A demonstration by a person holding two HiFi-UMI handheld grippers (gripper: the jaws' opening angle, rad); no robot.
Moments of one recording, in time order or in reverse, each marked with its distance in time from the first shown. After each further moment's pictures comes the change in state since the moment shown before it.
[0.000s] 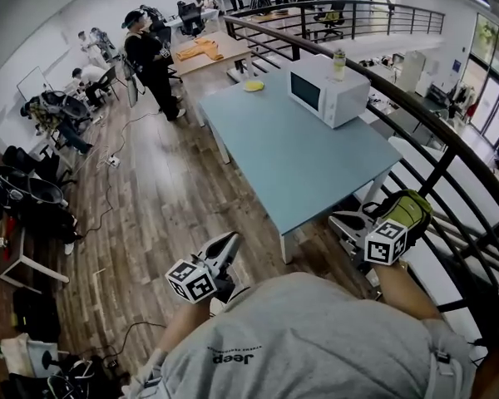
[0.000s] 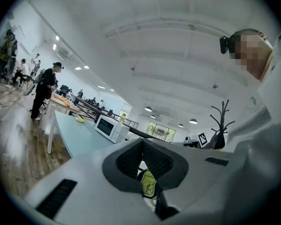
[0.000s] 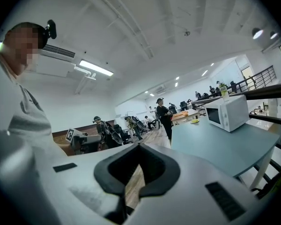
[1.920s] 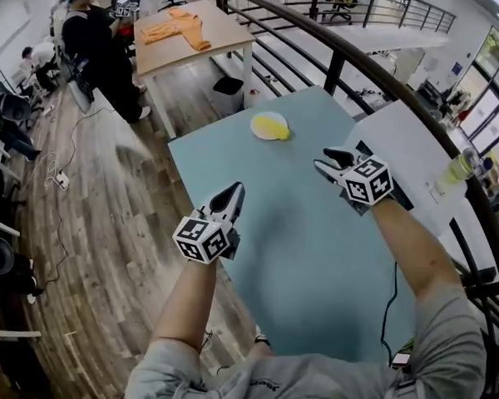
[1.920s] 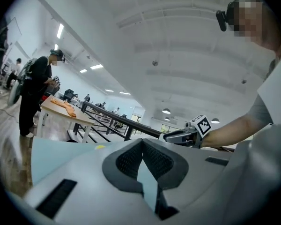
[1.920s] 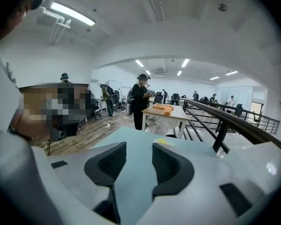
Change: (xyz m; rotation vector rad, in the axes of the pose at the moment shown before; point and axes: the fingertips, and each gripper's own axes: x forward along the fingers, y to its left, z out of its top) left arm 0.507 0.665 0.190 0.068 -0.042 0.091; right arm 0.633 -0.599 0.223 -0.348 0.297 -0.202
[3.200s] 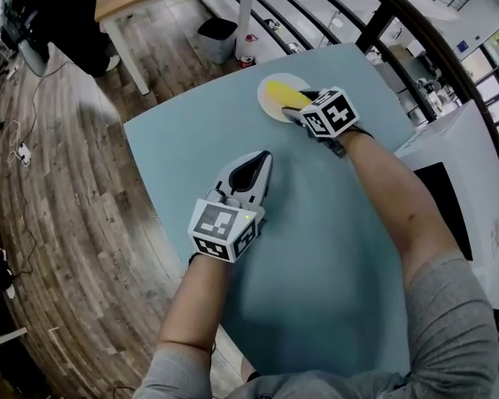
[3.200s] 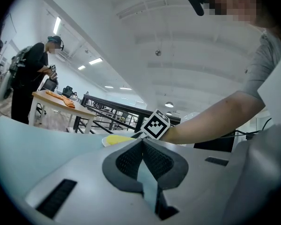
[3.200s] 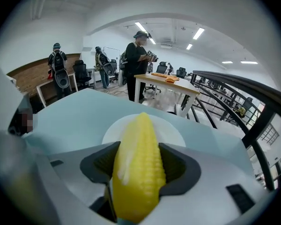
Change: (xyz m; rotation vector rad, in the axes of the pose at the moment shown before) left arm 0.164 0.127 -0.096 0.012 0.065 0.009; right arm 0.336 -0.127 -0.095 -0.069 0.372 0.020
